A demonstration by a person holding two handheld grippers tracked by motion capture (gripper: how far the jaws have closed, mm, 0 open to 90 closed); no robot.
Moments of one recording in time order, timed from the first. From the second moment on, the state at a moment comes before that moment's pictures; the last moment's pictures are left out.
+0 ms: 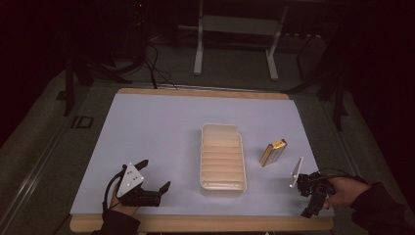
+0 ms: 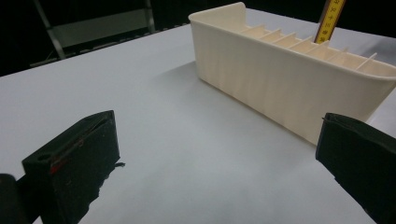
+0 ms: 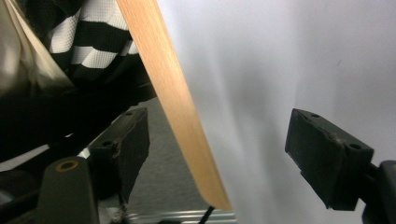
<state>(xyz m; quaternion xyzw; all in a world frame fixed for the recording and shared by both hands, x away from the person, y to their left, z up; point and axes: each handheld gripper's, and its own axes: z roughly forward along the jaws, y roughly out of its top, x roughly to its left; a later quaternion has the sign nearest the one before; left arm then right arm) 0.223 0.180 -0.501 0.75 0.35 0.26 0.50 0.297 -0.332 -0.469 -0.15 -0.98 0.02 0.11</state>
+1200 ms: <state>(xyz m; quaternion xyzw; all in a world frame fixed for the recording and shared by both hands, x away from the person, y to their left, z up) 0.221 0.176 -0.502 0.76 0.34 0.25 0.50 0.315 -0.275 -0.393 0.03 -1.00 -0.04 -0.02</state>
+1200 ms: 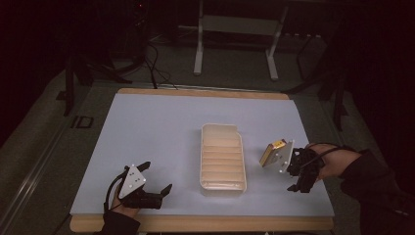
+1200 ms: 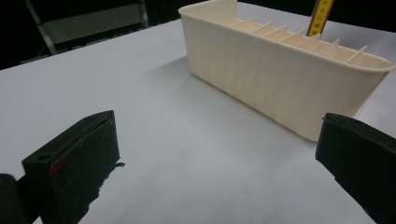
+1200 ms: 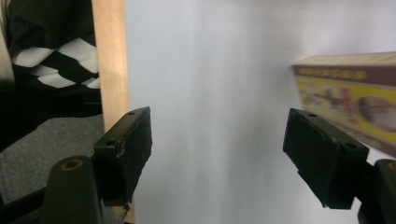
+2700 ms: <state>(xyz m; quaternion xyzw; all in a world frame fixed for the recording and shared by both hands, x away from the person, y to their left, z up) 0.220 0.177 -0.504 0.76 0.34 0.24 0.49 0.413 -0.264 -0.404 0.06 -1.00 -0.04 -0.06</state>
